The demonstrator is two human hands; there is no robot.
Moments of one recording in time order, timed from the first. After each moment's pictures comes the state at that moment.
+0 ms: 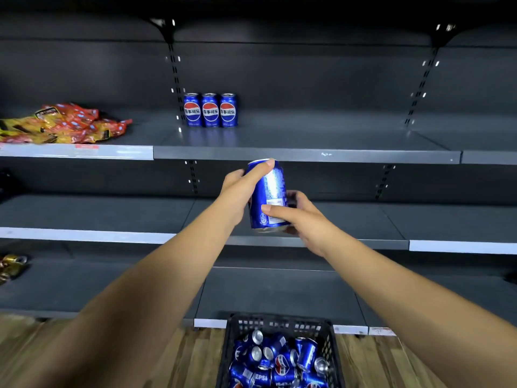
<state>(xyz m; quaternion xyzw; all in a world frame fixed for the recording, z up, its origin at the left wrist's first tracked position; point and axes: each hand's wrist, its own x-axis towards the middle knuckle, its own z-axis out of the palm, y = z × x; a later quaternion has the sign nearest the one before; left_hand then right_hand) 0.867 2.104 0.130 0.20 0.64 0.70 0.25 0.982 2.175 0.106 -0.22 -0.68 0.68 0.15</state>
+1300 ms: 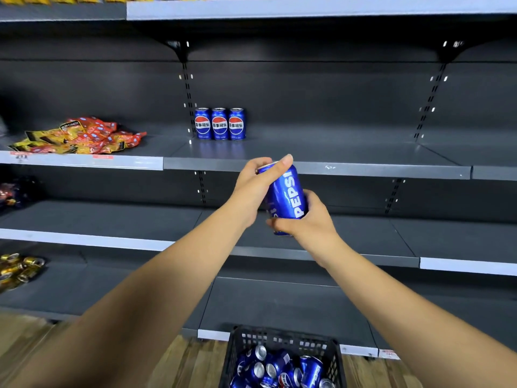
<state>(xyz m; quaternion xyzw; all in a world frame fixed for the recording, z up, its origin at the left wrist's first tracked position) 0.897 2.115 0.157 0.25 0.60 0.73 0.23 0.997 2.175 0.122 -0.21 -0.72 0.60 0.28</state>
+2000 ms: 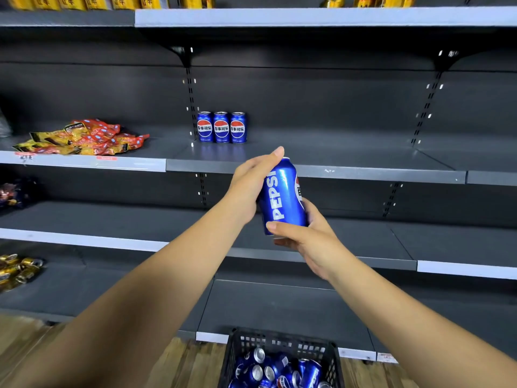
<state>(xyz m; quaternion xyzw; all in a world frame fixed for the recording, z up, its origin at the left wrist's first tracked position) 0.900 2.100 0.172 0.24 0.57 0.75 0.25 1.015 2.157 0.122 -0.12 -0.63 0.74 0.22</state>
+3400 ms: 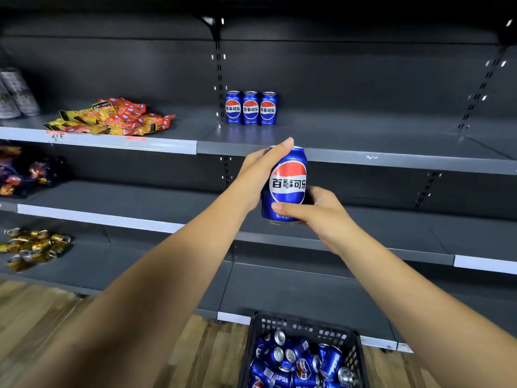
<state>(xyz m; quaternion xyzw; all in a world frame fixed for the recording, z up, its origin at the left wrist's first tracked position) 0.834 2.052 0.153 0.29 0.58 0.72 0.26 0.942 2.131 0.117 -0.17 -0.72 0.65 0.18</state>
